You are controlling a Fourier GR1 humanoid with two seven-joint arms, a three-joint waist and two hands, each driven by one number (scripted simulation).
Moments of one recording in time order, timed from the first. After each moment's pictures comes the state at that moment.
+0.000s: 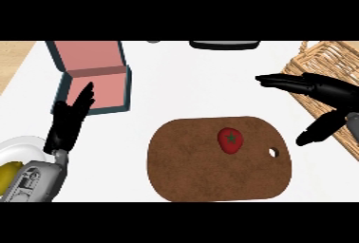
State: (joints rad) left arm -0.23 0.36 -0.15 -1.36 0.08 0.15 0.20; right arm -0.62 -0.76 0.40 -1.16 0.18 0.48 -0.74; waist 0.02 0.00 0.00
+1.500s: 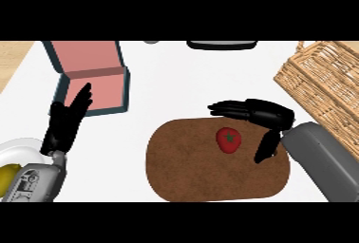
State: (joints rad) left arm -0.21 0.30 -0.06 -1.39 0.00 0.09 0.23; right arm -0.59 -0.46 0.49 -1.05 0.42 0.39 -0.76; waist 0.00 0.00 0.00
